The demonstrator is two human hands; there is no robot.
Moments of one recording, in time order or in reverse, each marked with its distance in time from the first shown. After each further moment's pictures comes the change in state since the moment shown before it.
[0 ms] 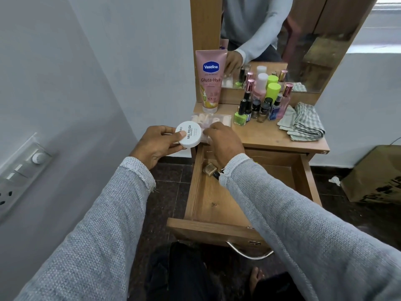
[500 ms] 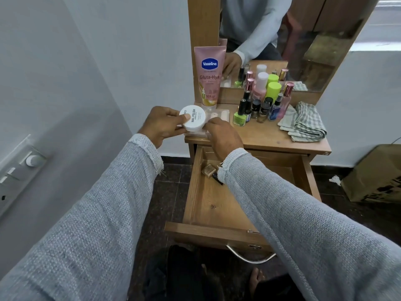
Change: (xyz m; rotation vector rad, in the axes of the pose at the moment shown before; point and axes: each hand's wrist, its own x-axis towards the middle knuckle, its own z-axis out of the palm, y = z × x) left_hand 0.031 0.031 0.018 0.155 0.037 0.101; right_hand 0.021 0.010 0.008 0.021 0.024 -0.004
